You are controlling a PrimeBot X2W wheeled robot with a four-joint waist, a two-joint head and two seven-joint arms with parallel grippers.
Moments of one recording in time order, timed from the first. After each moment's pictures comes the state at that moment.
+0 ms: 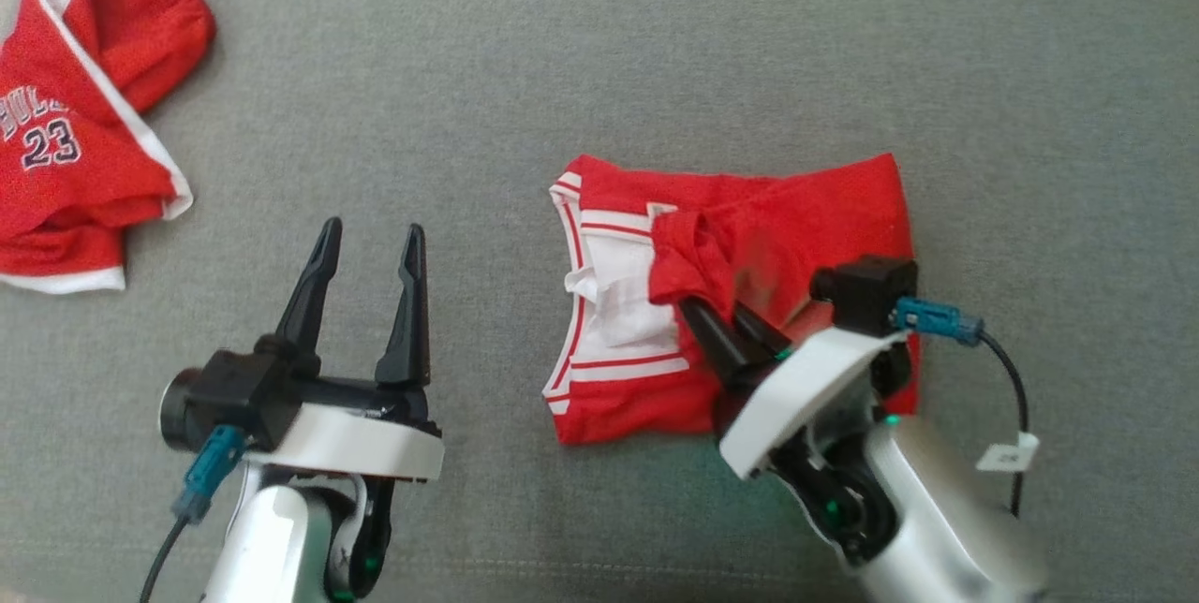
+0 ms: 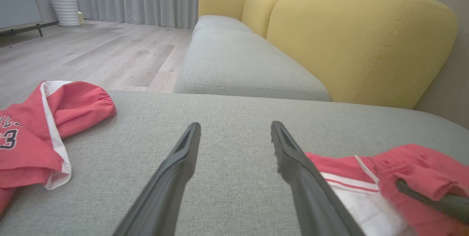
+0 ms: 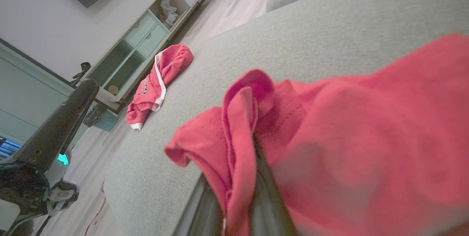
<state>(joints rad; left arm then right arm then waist) -0.09 0.06 -0.21 0.02 -0.18 0.00 -0.25 -0.25 -0.06 0.48 0.17 0.60 0.12 0.20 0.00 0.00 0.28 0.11</state>
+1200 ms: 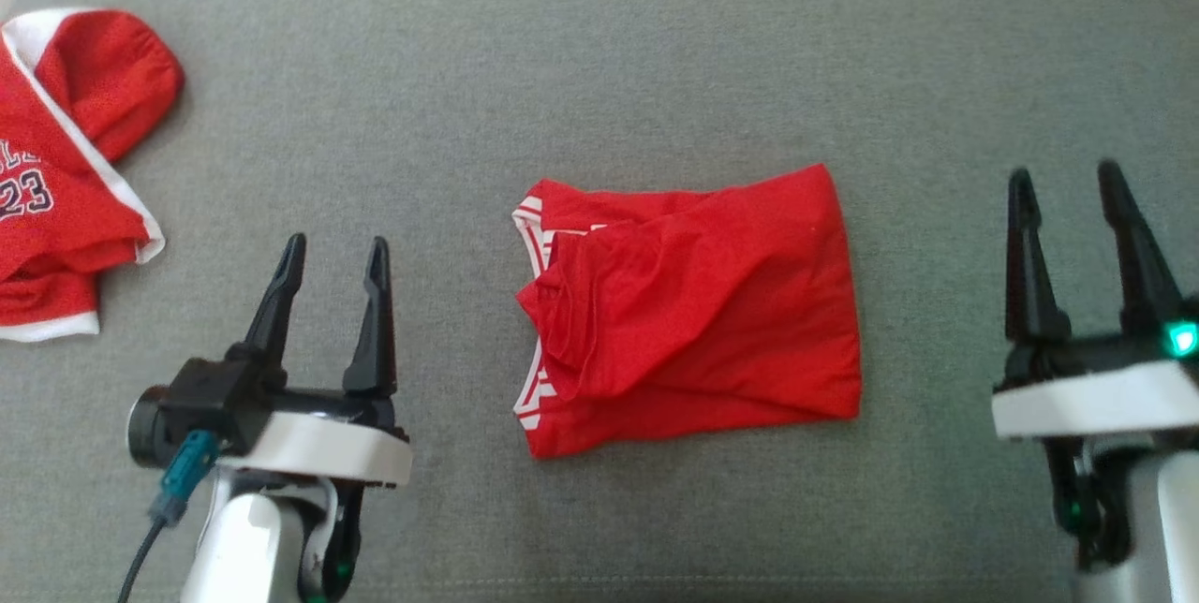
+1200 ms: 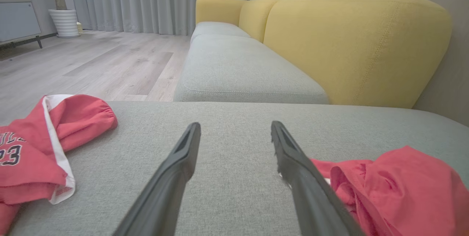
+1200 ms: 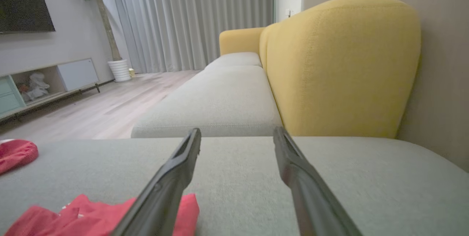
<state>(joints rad) -0.08 0.06 -0.16 0.06 -0.16 -0.01 -0.25 -0.08 -0.11 -0.03 -0.10 0.19 0.12 -0.07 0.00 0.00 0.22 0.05</state>
